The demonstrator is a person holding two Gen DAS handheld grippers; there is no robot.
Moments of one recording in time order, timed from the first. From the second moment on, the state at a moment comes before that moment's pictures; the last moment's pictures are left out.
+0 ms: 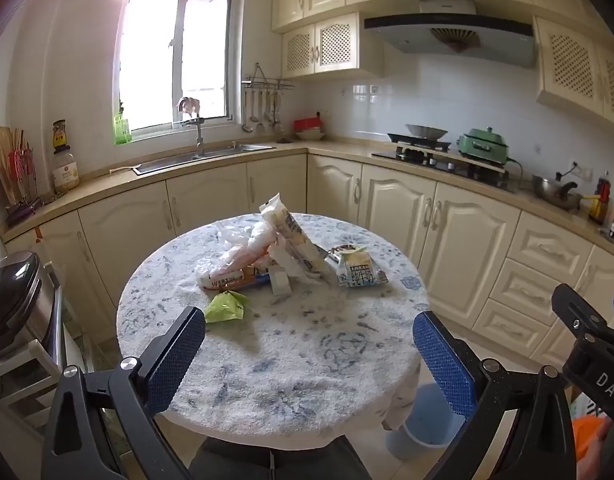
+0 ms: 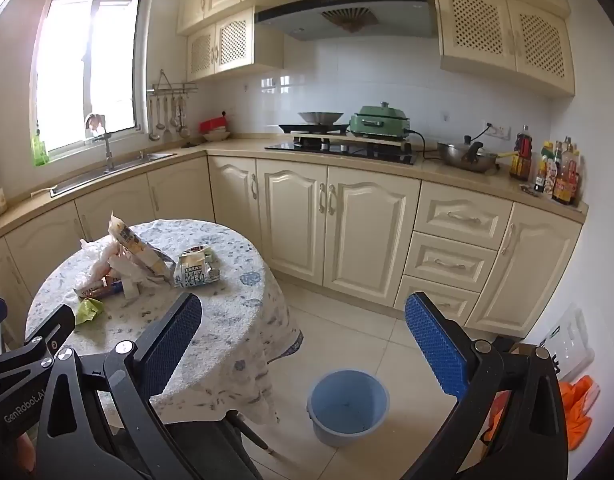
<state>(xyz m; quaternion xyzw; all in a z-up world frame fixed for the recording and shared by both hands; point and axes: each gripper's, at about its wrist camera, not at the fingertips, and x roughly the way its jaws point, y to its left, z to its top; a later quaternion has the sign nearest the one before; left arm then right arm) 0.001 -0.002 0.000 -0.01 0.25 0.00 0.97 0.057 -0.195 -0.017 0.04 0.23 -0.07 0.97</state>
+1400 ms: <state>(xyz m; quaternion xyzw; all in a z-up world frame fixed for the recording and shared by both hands) -0.016 0.006 0.005 -0.02 0.24 -0.01 0.97 0.045 -0.183 -0.013 0.03 0.22 -0.05 0.97</state>
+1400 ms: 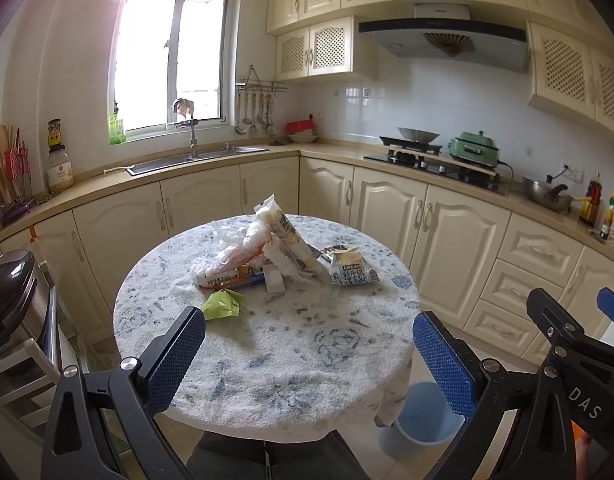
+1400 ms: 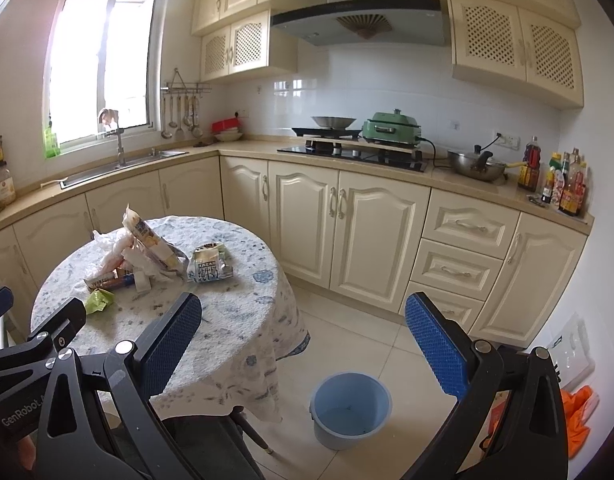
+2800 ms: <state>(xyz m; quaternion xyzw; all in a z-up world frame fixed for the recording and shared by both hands) -0.006 0.007 0.000 -0.02 0.26 -0.02 0.96 0.057 -0.185 -0.025 0.04 0.24 -0.04 0.97</state>
